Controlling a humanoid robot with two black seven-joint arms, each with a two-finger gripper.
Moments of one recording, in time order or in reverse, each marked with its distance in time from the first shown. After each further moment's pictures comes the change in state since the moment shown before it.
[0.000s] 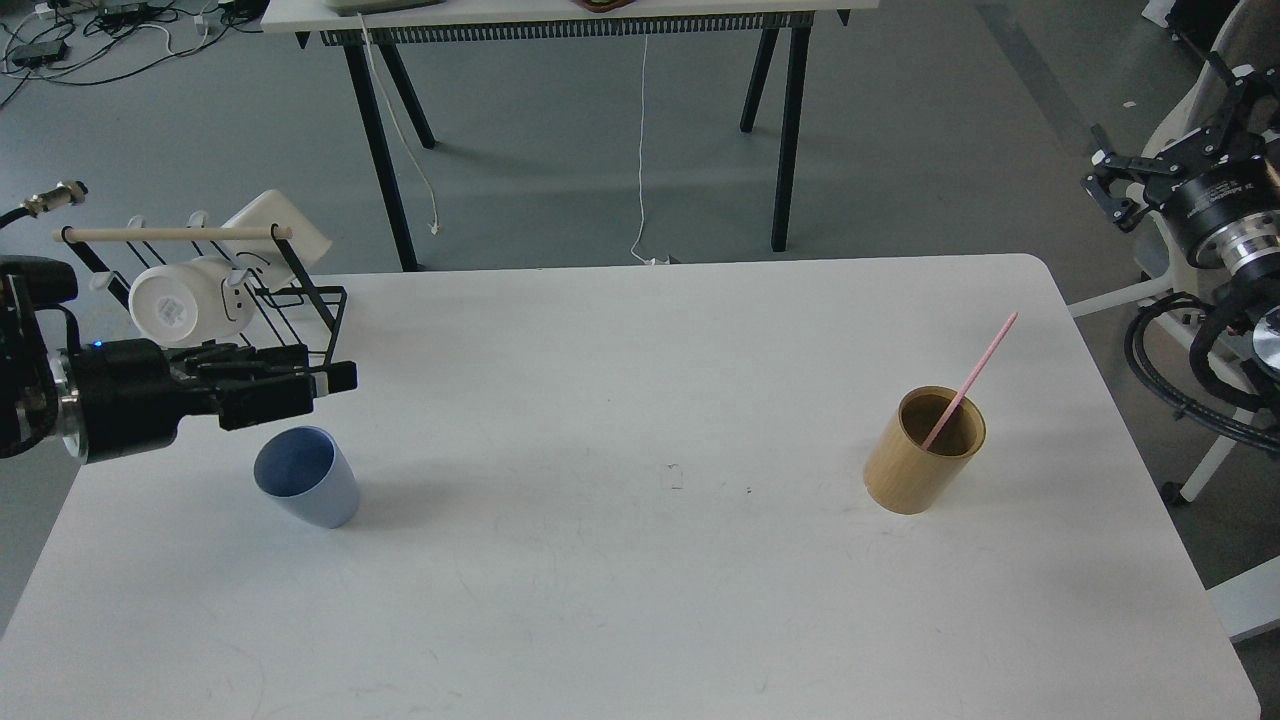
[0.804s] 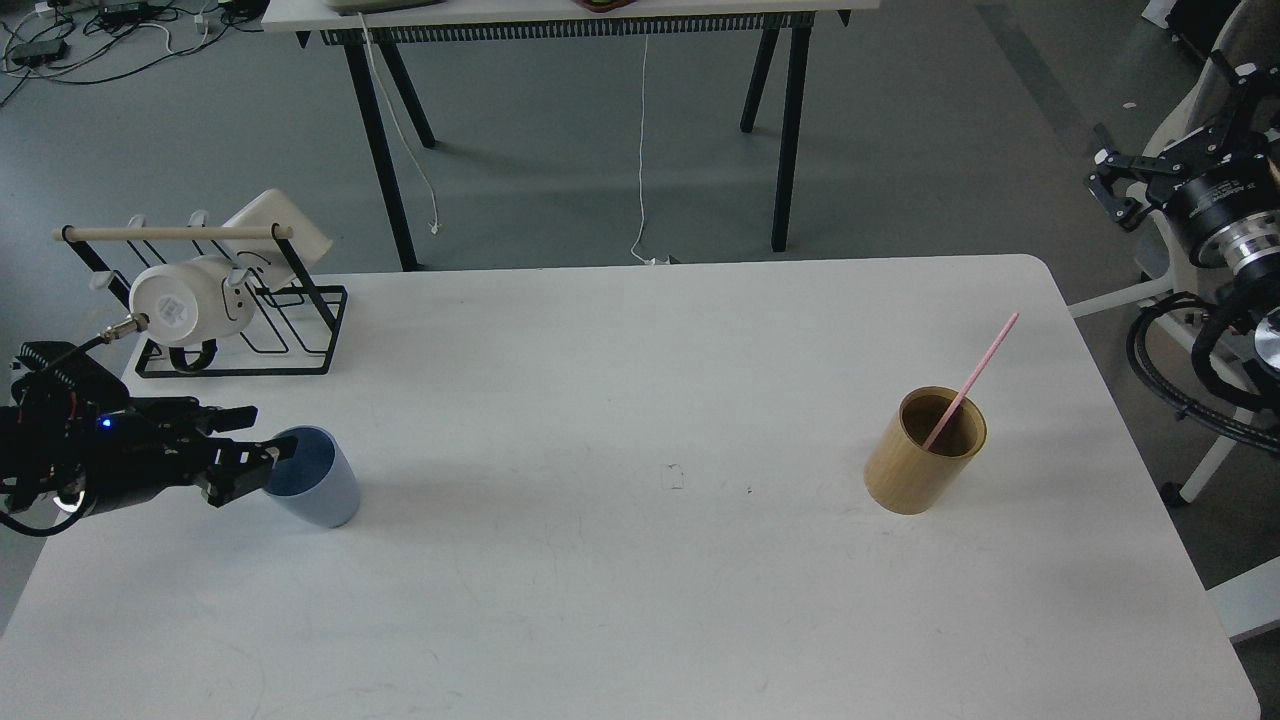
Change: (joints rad) left arm 0.032 -0.208 0.089 0.400 0.333 0.190 -0.004; right arm 0.004 -0.003 -0.003 -0.005 -0.009 0.000 0.005
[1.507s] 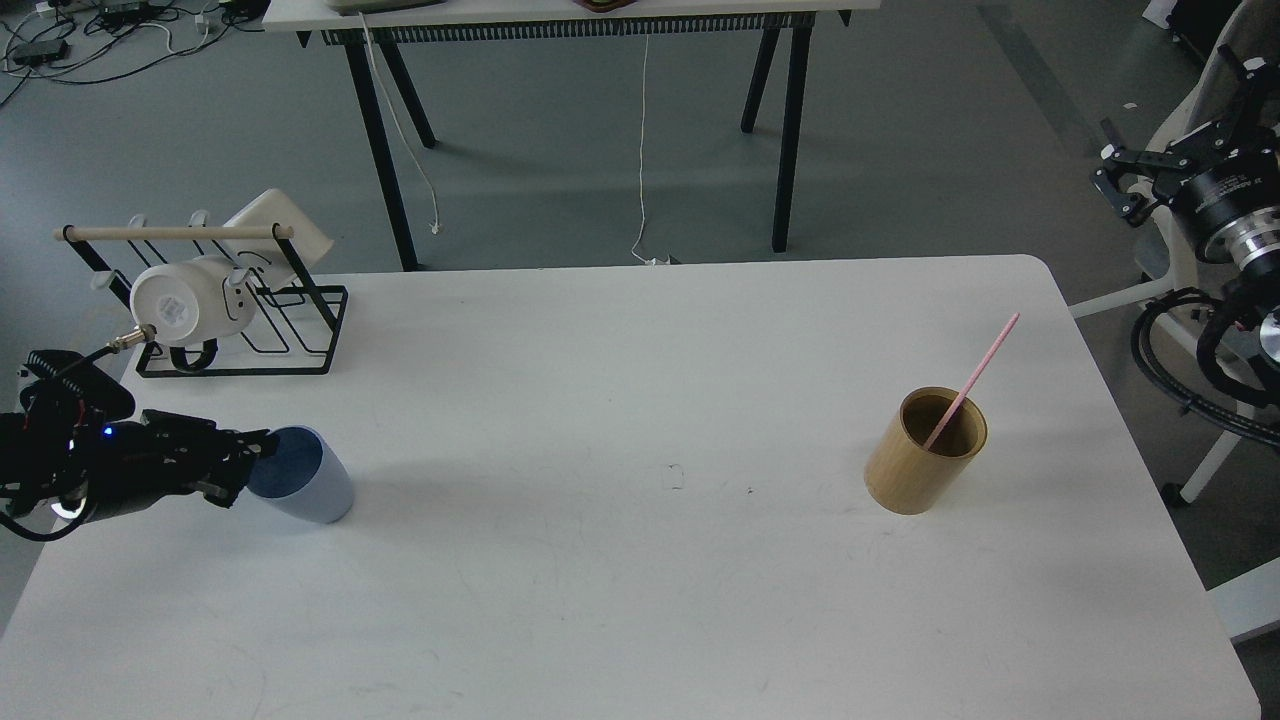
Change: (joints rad) left arm -0.031 -0.014 0.030 0.027 0.008 -0.019 -0.001; right arm 0.008 -0.006 0.000 -0.009 0.000 0.000 0.000
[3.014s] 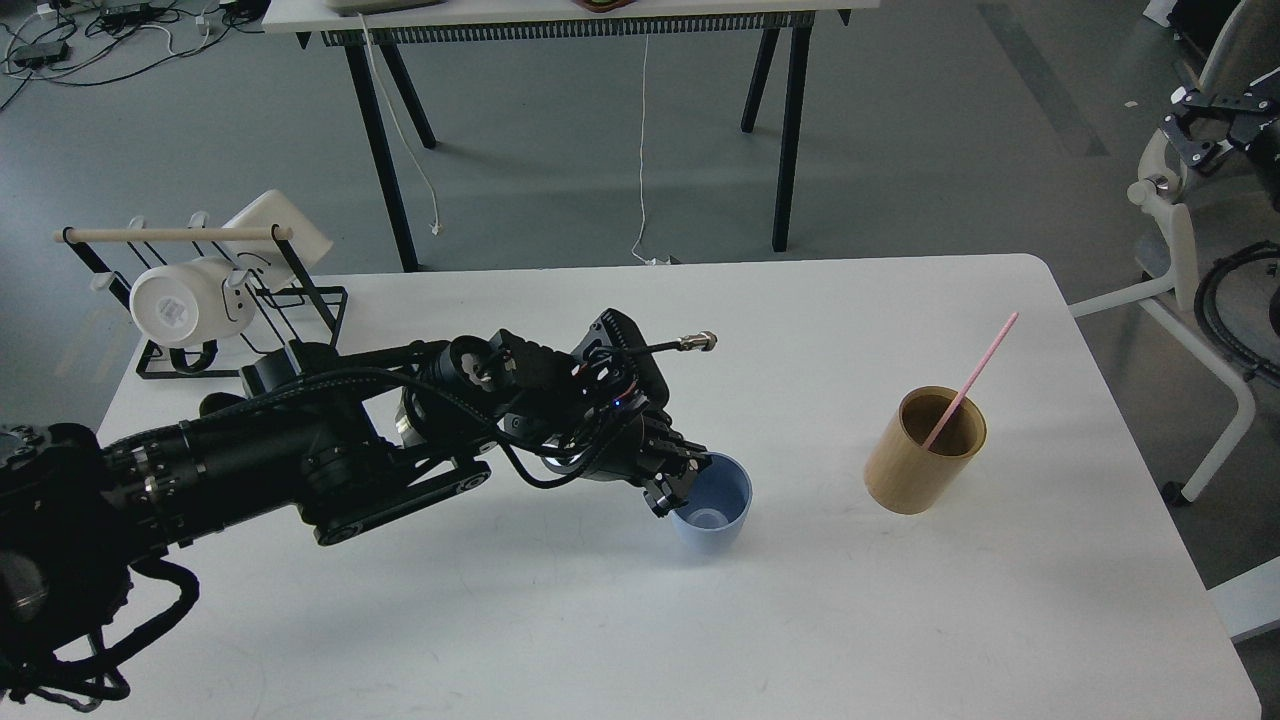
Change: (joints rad) left arm -0.348 -0.787 0.076 -0.095 0.235 -0.475 0.218; right arm 0.066 -0.087 -0.029 0.009 -0.002 0.000 -0.001
